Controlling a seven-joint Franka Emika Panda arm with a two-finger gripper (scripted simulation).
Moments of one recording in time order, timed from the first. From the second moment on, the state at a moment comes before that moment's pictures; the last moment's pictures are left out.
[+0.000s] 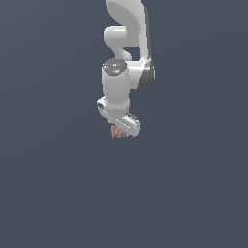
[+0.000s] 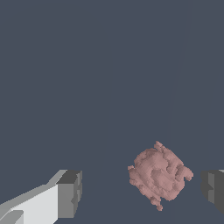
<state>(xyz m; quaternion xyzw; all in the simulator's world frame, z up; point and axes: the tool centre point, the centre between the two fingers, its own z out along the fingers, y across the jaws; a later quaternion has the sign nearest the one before) -0.037 -0.023 0.146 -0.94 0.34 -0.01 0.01</state>
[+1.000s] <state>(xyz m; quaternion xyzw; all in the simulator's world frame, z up) -0.086 -0.028 0.102 -0.81 0.59 0.00 0.00</state>
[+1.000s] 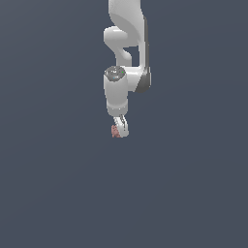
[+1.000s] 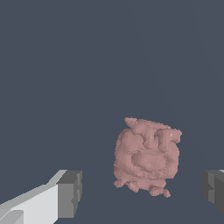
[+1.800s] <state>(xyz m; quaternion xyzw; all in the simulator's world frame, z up) -0.105 -0.031 0.089 -0.75 0.66 0.00 0.00</state>
